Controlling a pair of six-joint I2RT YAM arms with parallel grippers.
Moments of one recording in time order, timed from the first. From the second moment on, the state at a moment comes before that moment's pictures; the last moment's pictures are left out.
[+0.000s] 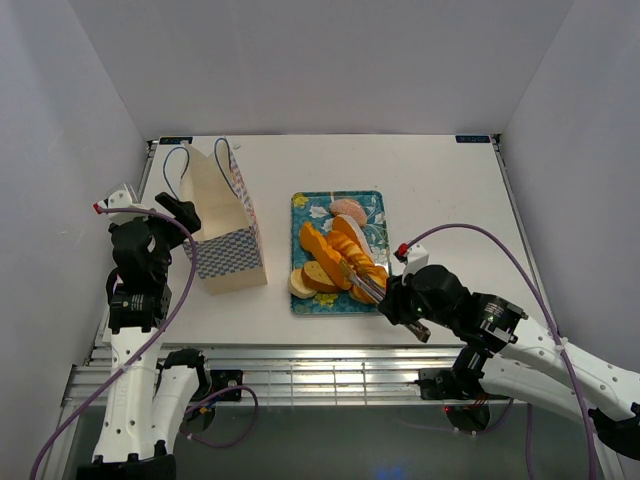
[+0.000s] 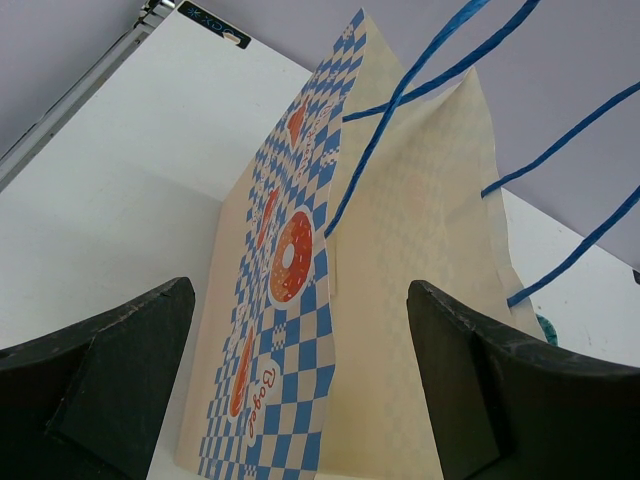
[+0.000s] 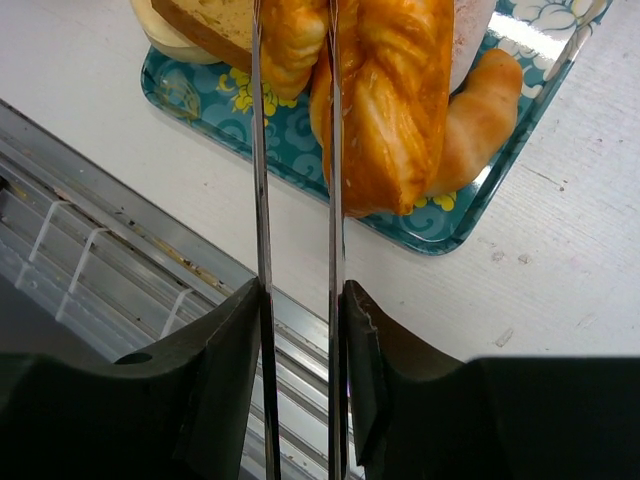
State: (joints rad) left arm 0.05 0.68 0.82 -0.31 -0.14 -0.45; right arm 1.00 0.67 0.64 -0.63 0.15 0.46
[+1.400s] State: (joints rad) left arm 0.05 0.63 0.82 -0.31 -0.20 -0.45; right arm 1.00 0.88 1.27 -0.61 0.17 0.20
